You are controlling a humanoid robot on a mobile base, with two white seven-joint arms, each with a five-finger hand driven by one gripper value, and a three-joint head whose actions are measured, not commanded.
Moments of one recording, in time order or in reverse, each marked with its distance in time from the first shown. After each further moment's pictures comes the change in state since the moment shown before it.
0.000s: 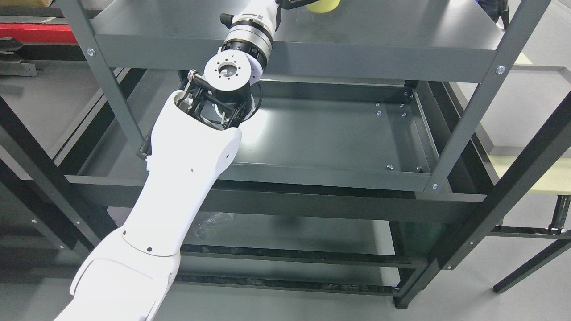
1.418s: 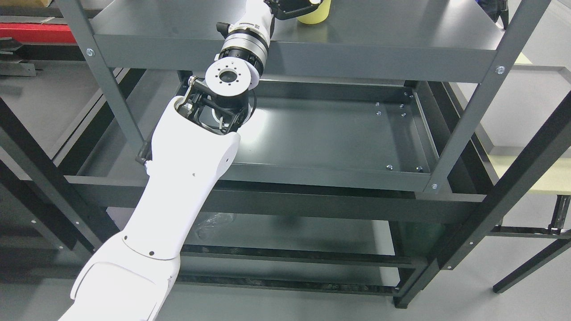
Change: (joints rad) left arm 0.023 0.000 0.020 0.005 -0.054 0.011 -0.004; right arm 0.000 0.000 0.000 0.000 0.000 0.005 0.000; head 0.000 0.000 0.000
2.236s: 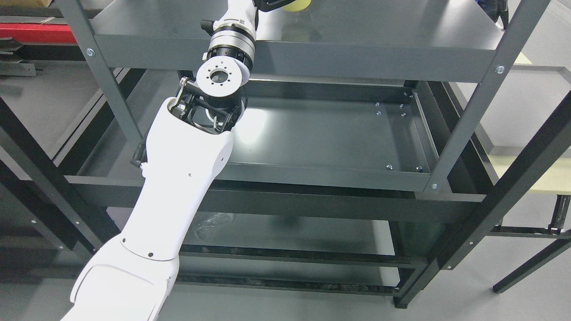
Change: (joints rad) left arm 0.010 0.000 0.030 0.002 -0.039 -0.041 0.056; right arm 0.000 0.000 0.000 0.000 0.000 0.000 0.000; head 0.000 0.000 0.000
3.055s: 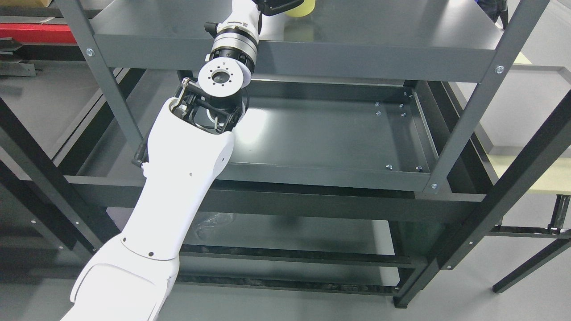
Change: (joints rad) left arm -0.001 0.000 -0.005 0.013 0.016 0.006 -0.026; right arm 0.000 0.000 0.000 0.000 0.000 0.000 0.000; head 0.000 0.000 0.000
